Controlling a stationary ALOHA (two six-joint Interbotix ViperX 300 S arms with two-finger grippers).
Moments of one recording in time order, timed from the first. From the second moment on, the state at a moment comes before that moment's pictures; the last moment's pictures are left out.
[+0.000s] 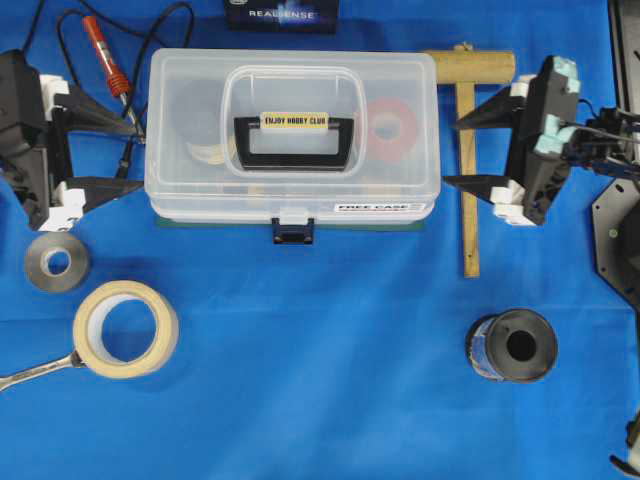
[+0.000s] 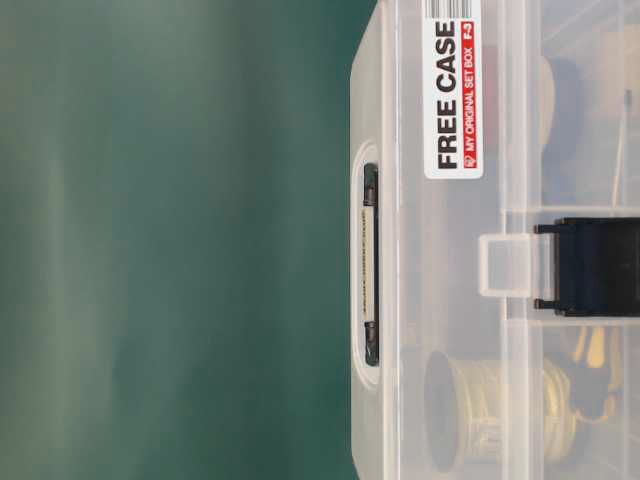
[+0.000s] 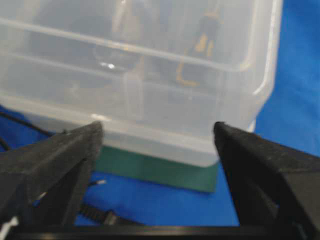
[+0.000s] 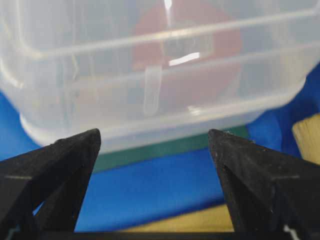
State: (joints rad) left arm 0.21 -0.62 1.20 -0.04 -0.03 0.01; right arm -0.26 -0.52 1.14 0.11 -0.02 0.01
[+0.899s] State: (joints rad) left arm 0.23 -0.61 1.20 -0.03 -0.06 0.01; right arm -0.27 -0.45 1.09 0.10 -0.03 -0.01
